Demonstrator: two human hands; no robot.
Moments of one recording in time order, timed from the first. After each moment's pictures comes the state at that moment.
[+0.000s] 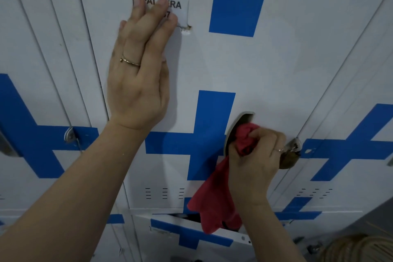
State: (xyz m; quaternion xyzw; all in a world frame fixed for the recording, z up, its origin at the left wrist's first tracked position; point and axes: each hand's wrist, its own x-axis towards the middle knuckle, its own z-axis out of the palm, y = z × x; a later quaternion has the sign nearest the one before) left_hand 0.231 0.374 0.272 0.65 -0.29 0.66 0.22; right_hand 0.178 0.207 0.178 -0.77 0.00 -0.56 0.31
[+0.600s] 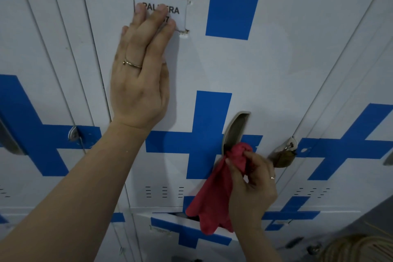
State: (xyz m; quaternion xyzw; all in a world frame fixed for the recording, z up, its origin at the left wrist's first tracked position) left_hand 0.232 0.373 0.272 0.66 -0.28 0.66 0.23; right_hand 0.158 0.203 0.131 -0.72 0.03 -0.50 0.48
